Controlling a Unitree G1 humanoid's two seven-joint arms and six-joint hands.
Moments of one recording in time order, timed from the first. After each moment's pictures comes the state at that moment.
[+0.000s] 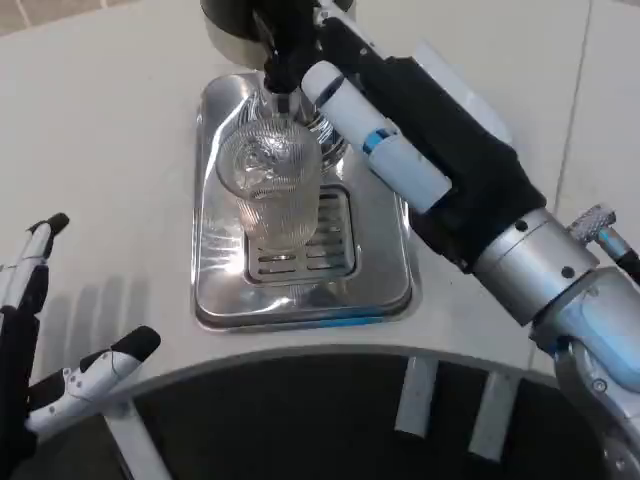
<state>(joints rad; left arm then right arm) 0.12 0.47 0.14 0.10 0.55 -0.39 0.40 -0.51 -0.21 0.19 -0.56 0.04 0.44 0.31</state>
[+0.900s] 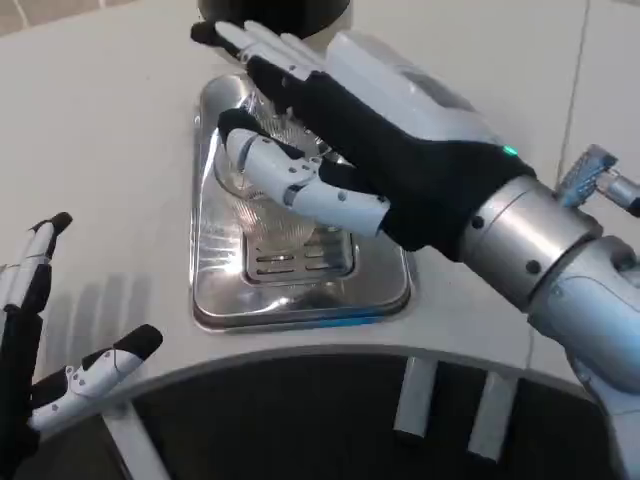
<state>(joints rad) 0.10 0.47 0.14 0.11 0.55 -0.39 0.40 -0.74 -0.41 0.46 -0.76 -0.52 0.74 0.56</state>
